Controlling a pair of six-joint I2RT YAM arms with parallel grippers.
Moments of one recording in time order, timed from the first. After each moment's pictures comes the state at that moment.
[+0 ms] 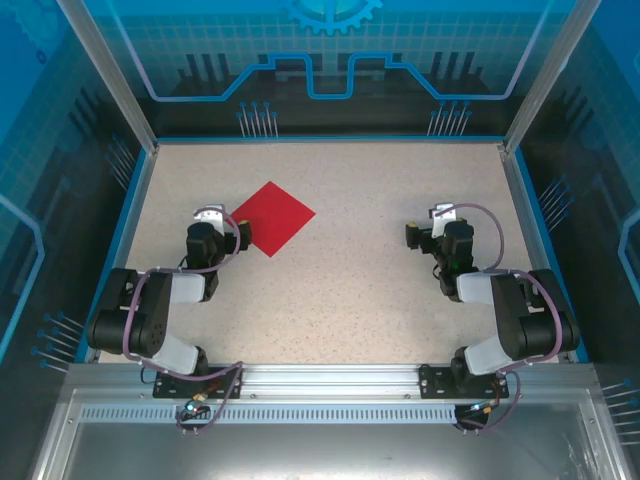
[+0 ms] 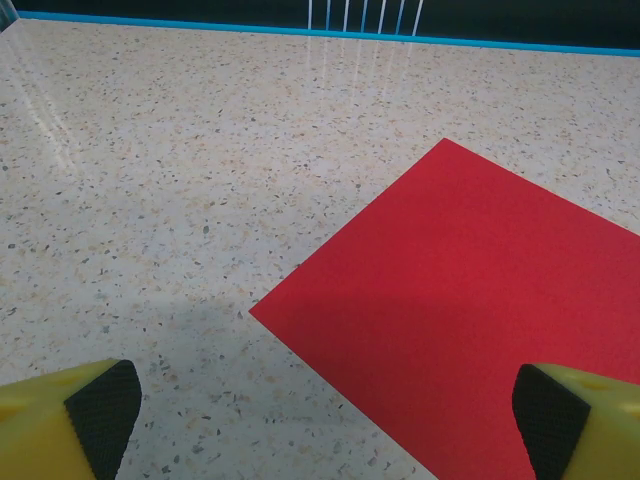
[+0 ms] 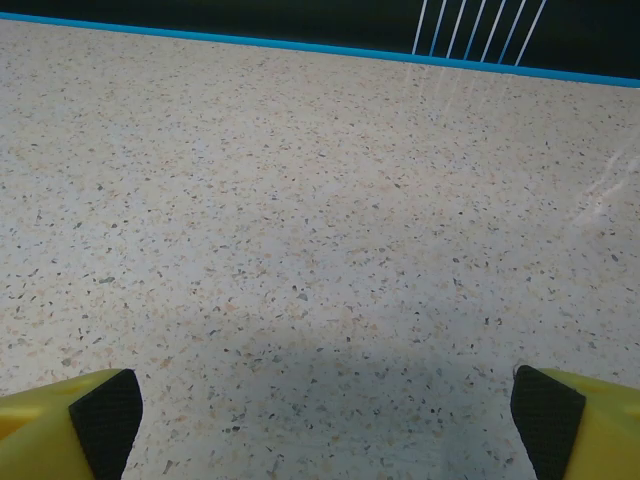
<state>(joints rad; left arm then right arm) -0.03 1.51 0.40 0.71 -0.07 -0.11 0.10 1.49 0.40 0.69 0.07 -0.05</state>
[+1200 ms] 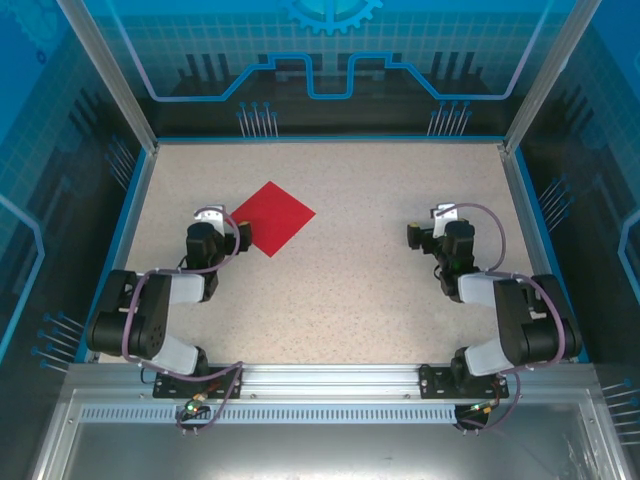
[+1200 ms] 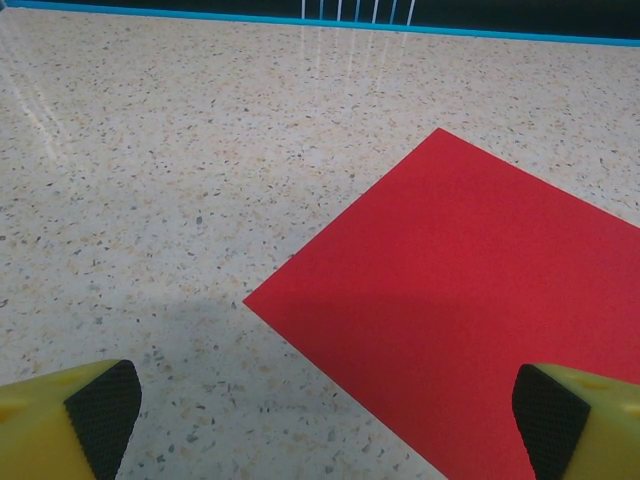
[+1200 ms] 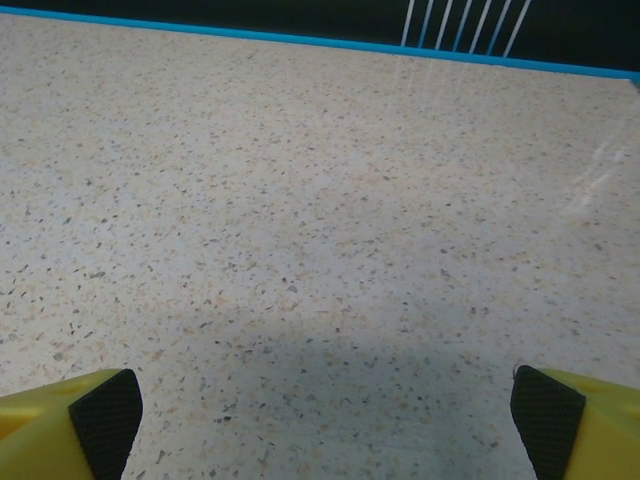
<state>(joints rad) -0.03 1.48 0.40 0.65 -0.06 -0.11 0.10 1.43 0.40 0.61 0.11 -0.04</state>
